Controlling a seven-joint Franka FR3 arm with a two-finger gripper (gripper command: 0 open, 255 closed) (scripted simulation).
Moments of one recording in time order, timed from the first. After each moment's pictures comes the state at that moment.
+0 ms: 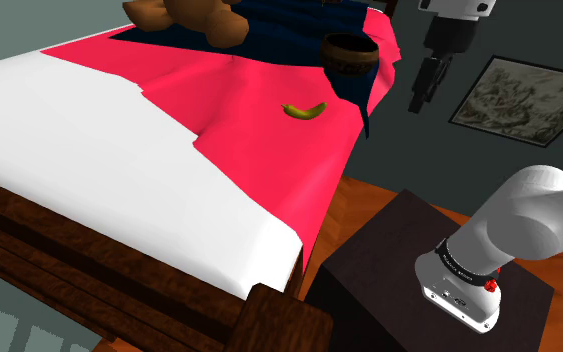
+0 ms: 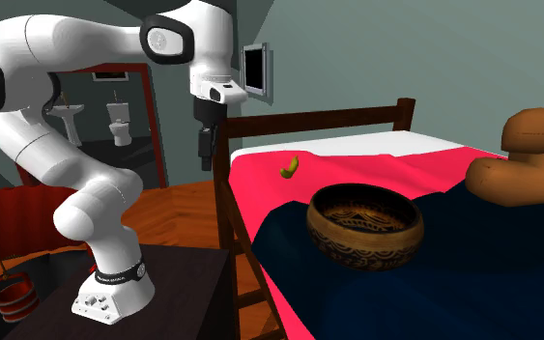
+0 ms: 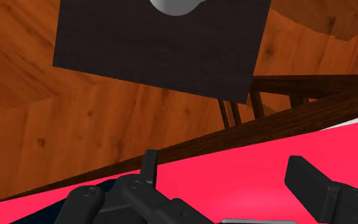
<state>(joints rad) 0.02 -0.77 0.03 -2.31 0.10 1.43 -0.10</state>
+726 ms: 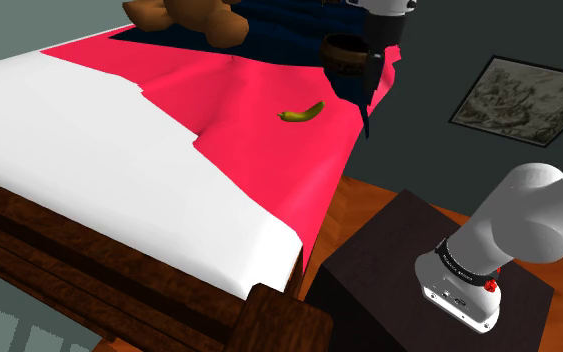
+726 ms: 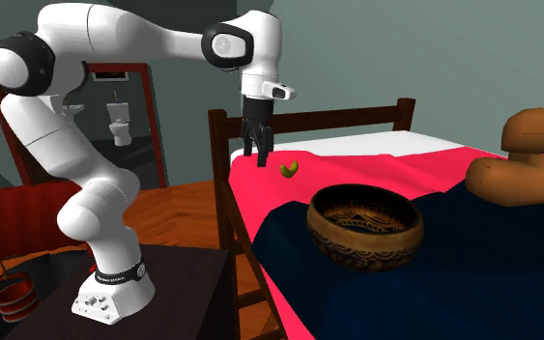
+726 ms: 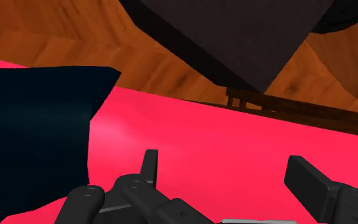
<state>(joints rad) 0.13 -0.44 0.09 -2.11 0.01 1.57 -0.35</state>
